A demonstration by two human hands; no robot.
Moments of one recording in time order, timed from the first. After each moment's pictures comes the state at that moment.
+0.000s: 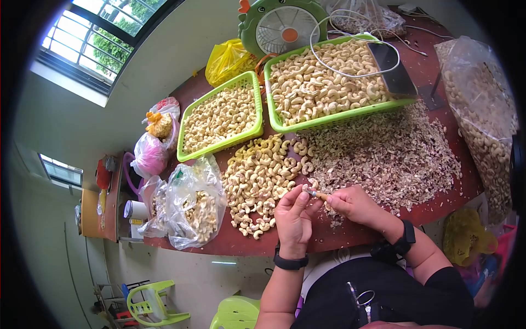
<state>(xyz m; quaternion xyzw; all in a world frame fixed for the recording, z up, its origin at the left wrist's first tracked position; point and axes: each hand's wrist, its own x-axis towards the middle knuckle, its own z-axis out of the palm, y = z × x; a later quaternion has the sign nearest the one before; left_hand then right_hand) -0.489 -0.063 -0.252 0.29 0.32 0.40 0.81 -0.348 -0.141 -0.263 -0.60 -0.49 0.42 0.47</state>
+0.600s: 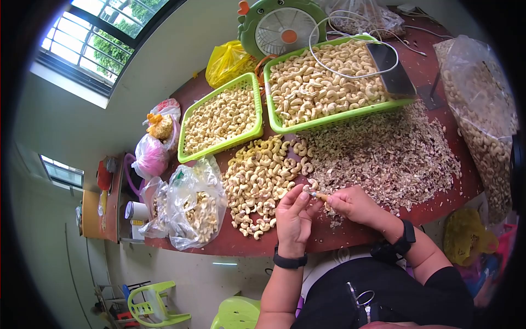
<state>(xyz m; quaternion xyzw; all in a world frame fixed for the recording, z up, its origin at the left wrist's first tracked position) -0.491 -0.059 -0.253 0.26 0.30 0.36 0.84 -0.346 -0.142 -0.268 -0.60 -0.46 0.45 0.47</state>
